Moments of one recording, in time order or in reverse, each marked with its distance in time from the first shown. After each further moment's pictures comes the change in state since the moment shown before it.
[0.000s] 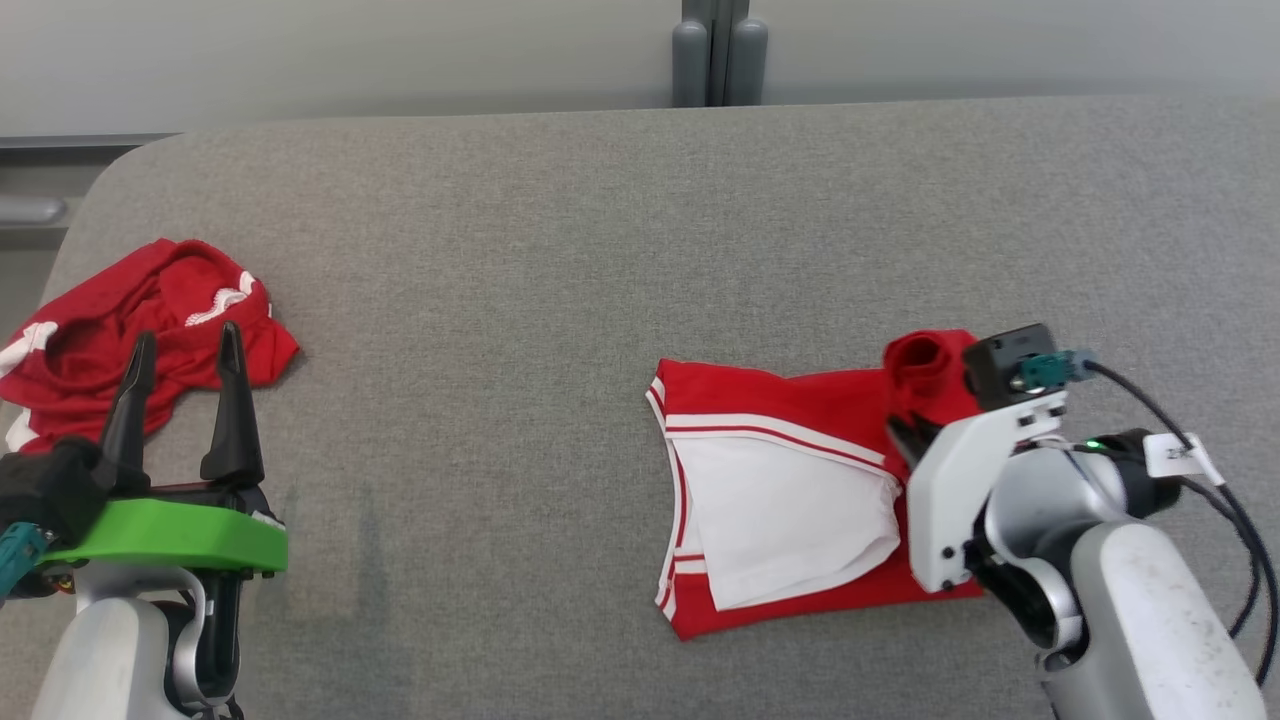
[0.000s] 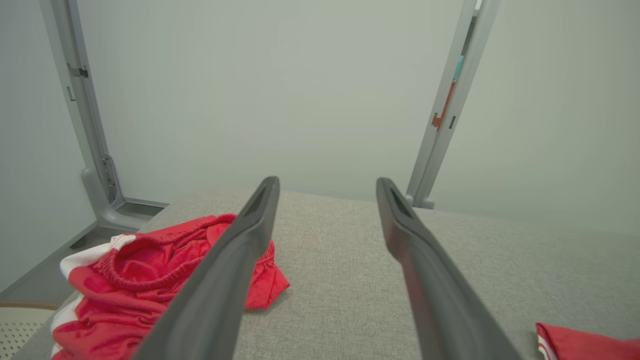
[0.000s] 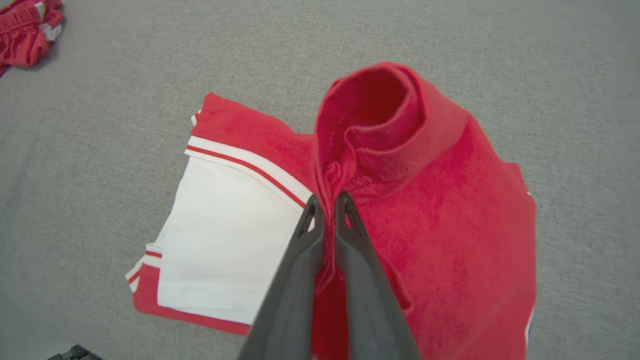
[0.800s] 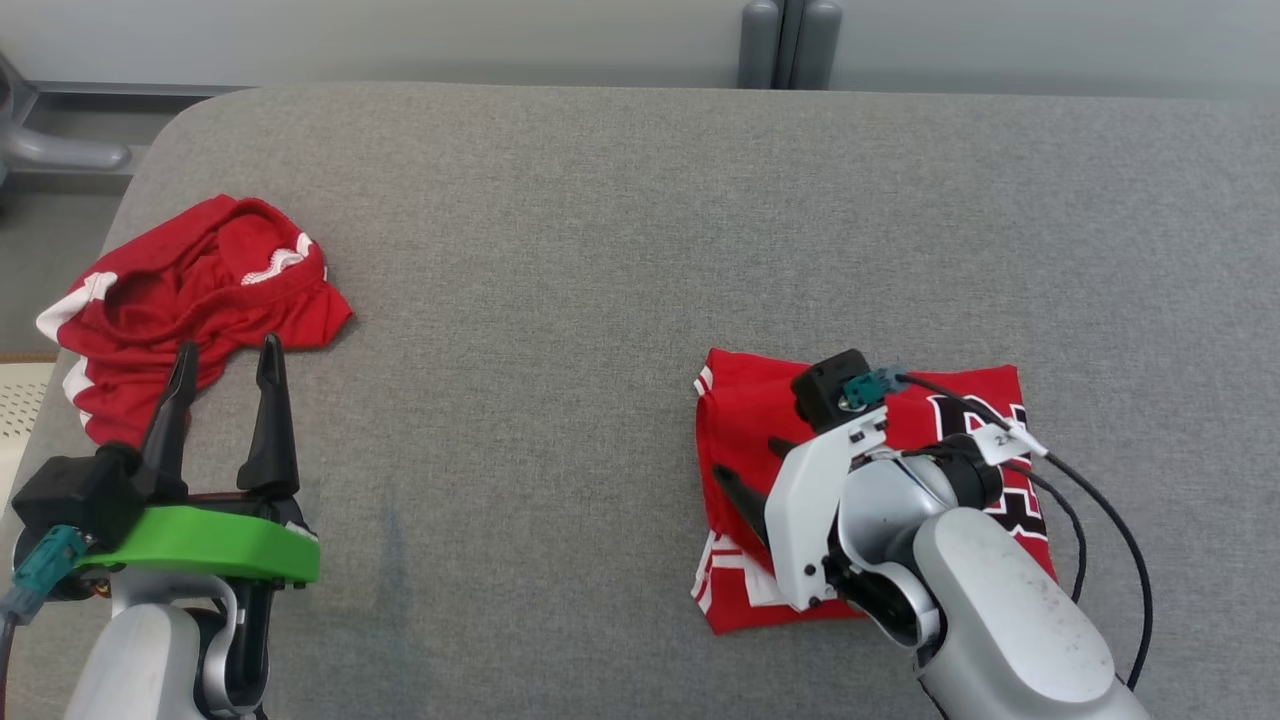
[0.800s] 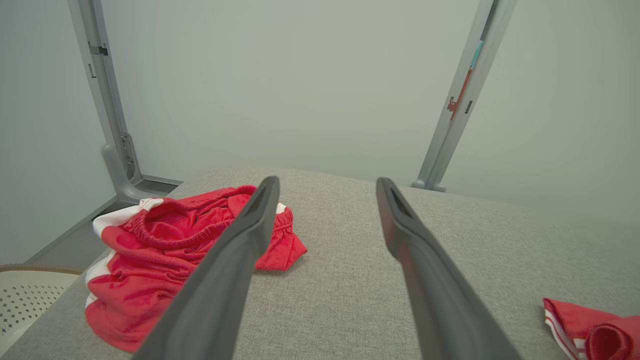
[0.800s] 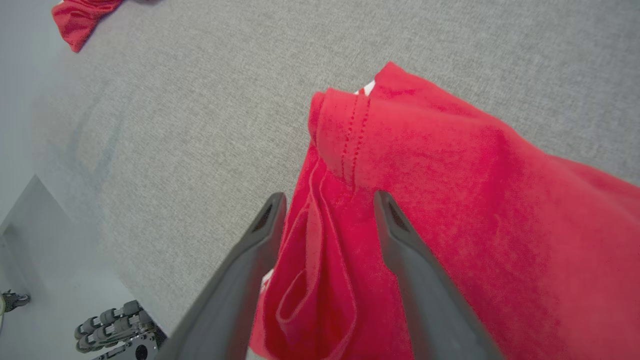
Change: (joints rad) left arm 0.014 -0.013 -0.043 -0.012 -0.007 0.005 0.008; right arm -0.155 0.073 0.274 0.322 0.109 0.000 -0.141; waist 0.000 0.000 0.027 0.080
